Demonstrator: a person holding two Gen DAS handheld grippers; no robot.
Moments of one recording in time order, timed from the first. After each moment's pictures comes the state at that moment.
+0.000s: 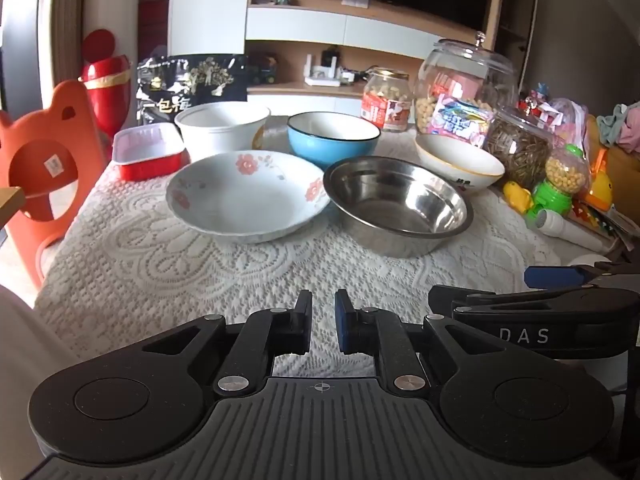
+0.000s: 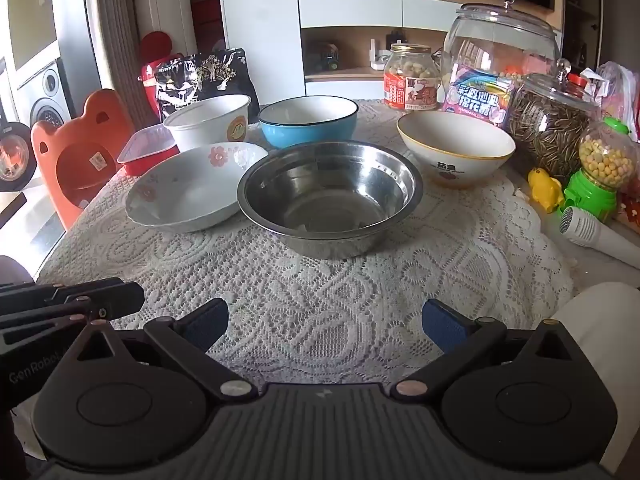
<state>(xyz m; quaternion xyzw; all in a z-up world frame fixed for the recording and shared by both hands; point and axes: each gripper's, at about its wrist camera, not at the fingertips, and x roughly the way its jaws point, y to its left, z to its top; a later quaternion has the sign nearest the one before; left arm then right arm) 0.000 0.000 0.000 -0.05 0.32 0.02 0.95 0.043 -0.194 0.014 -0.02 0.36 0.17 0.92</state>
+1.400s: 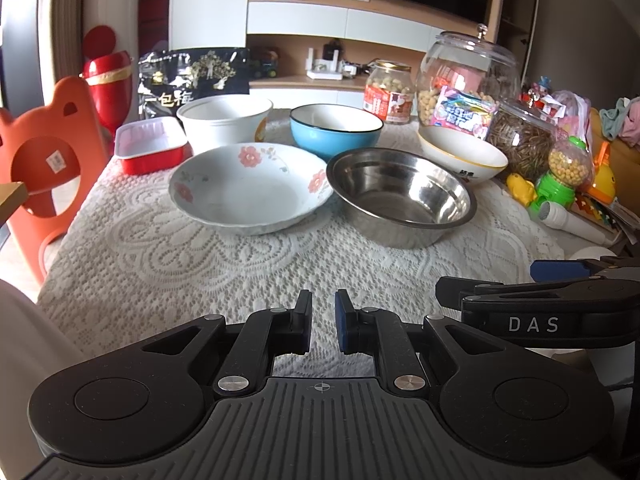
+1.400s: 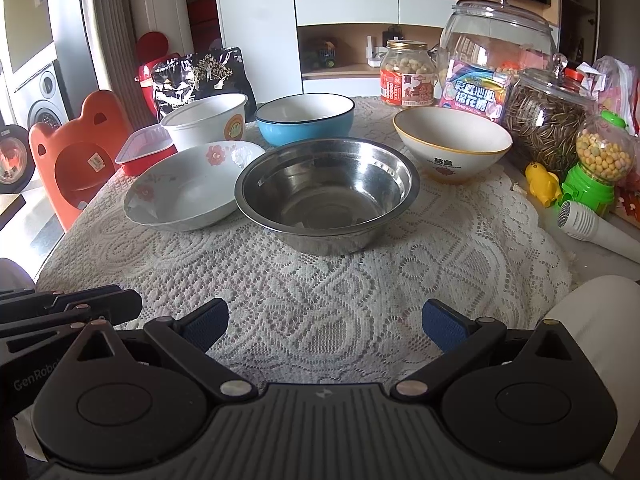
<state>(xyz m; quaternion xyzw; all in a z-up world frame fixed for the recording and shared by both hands) -0.002 0.000 -0.003 -0.05 0.33 0.02 0.94 0.042 -0.196 0.014 -0.02 0.37 0.17 0.91</state>
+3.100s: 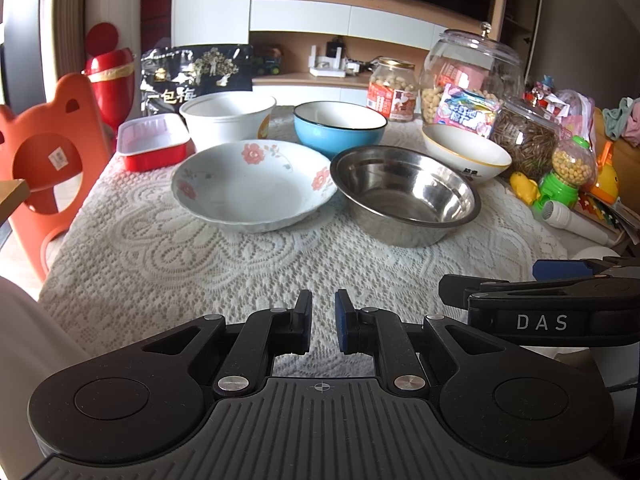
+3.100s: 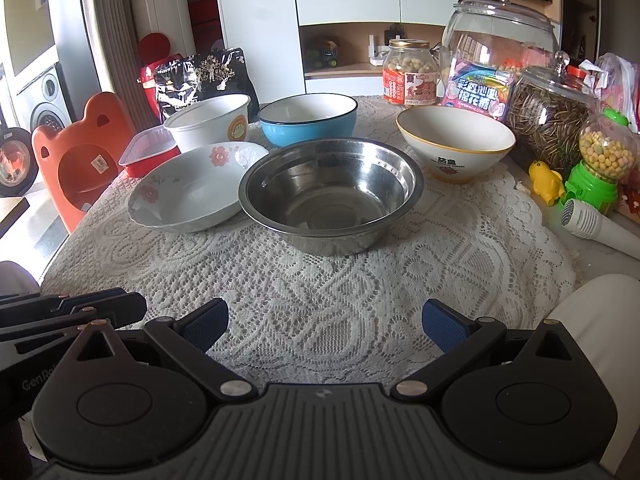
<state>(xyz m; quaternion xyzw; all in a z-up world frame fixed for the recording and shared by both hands) -0.002 0.003 -0.003 -0.05 0.33 0.02 0.94 0.042 -0.195 0.015 -0.01 0.37 0.17 0.91</state>
